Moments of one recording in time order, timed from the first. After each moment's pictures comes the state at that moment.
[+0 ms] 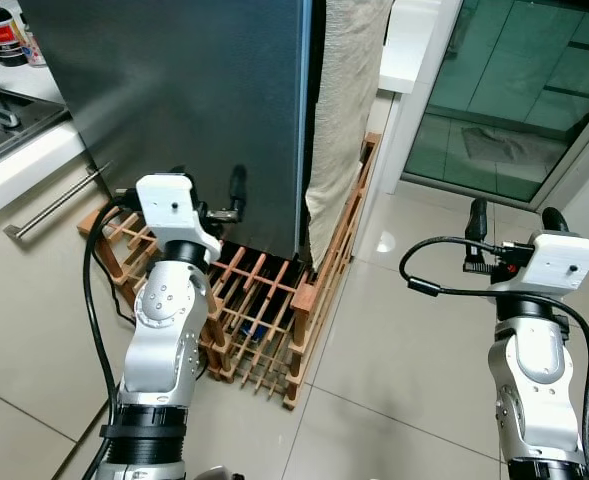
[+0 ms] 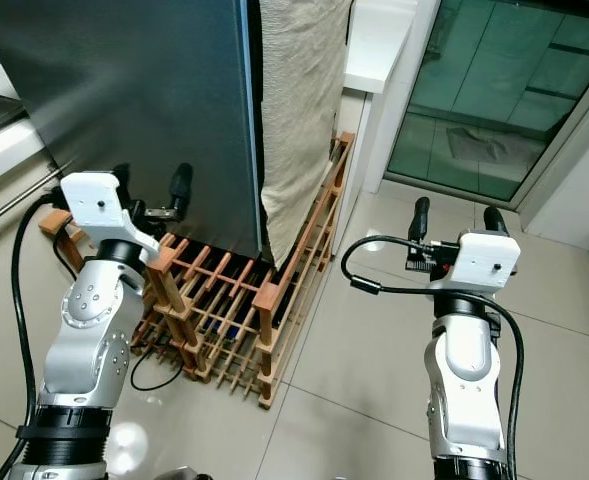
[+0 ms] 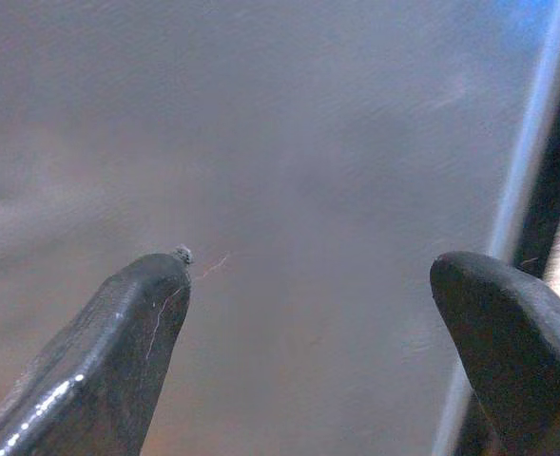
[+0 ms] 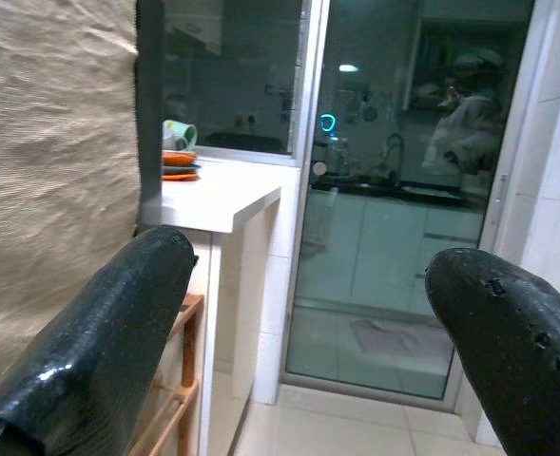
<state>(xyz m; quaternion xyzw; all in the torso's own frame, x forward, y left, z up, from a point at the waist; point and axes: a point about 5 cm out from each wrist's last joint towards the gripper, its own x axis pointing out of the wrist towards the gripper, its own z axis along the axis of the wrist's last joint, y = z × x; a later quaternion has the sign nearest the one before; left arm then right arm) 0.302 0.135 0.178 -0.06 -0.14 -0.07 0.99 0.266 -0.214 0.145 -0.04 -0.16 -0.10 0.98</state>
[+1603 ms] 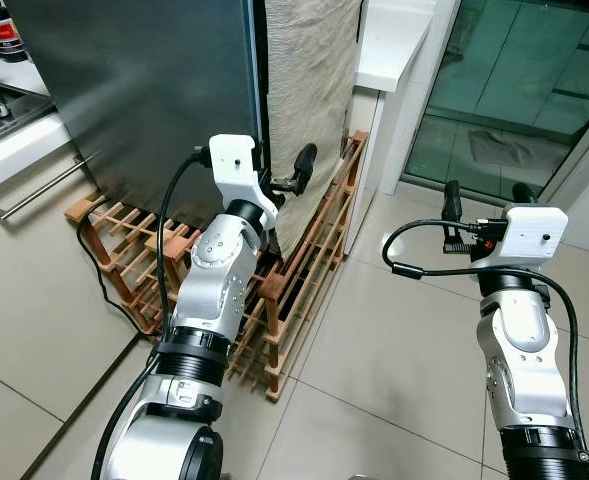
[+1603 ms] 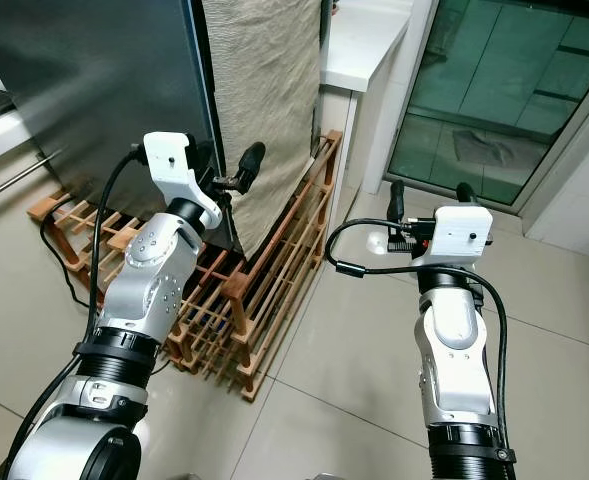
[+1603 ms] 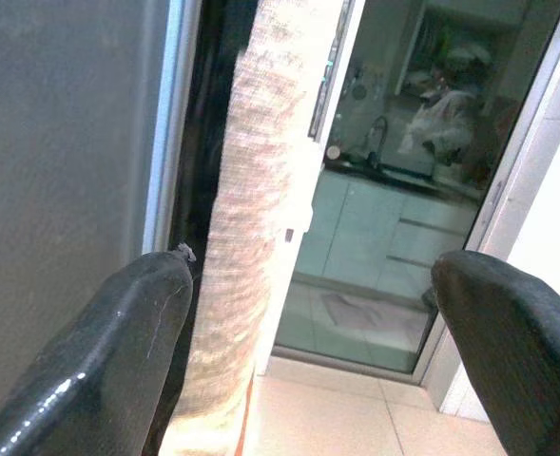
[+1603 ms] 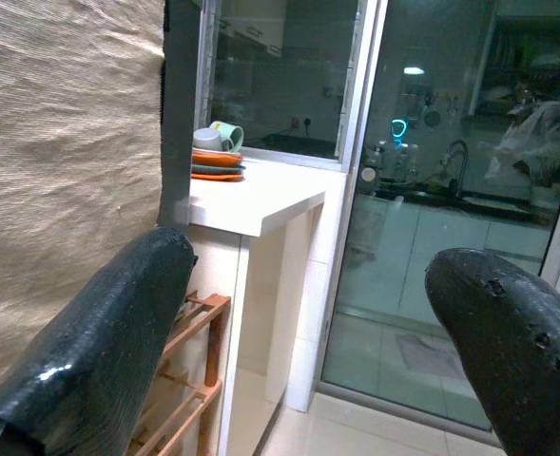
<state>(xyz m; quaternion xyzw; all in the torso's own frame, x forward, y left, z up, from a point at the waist) 0.355 0.080 0.190 -0.12 -0.10 -0.19 0.97 0.290 -0.200 0.153 -0.05 -0.15 -0.05 0.99</state>
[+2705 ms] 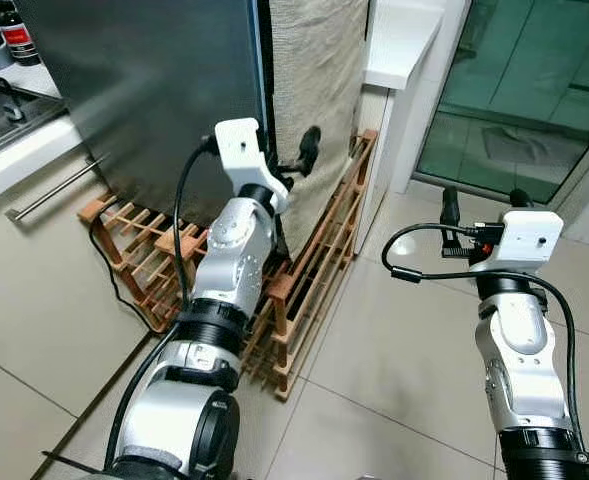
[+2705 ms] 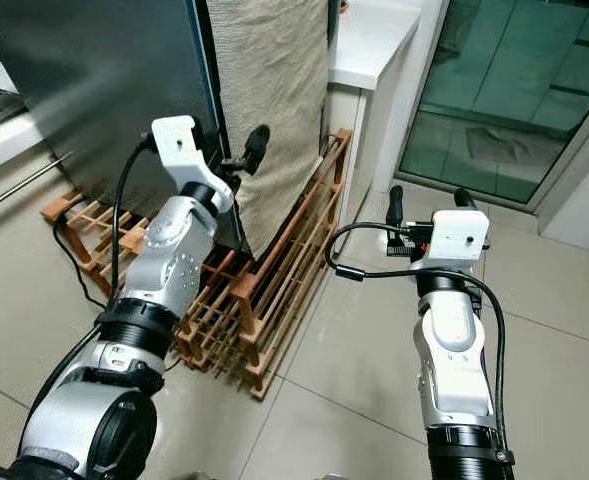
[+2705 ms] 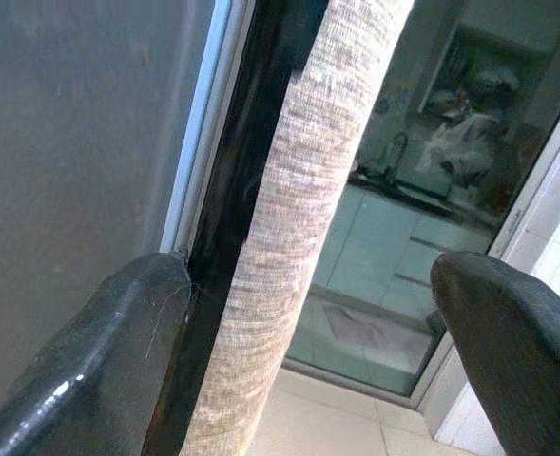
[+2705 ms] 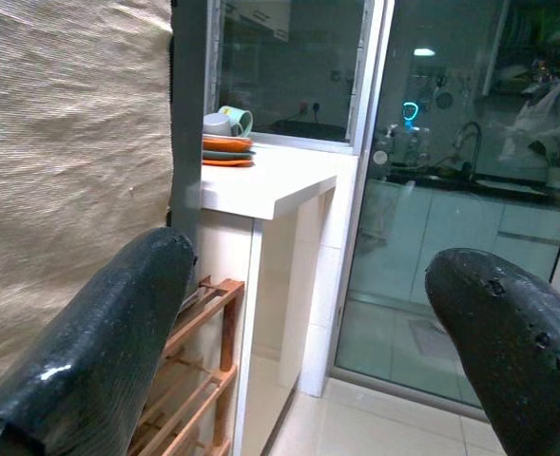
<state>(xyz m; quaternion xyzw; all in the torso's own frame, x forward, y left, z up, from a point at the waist) 0.375 0.068 0.197 -0.17 -0.09 -0.17 0.97 0.290 -0.200 0.147 -0.05 -0.14 -0.05 0.99</state>
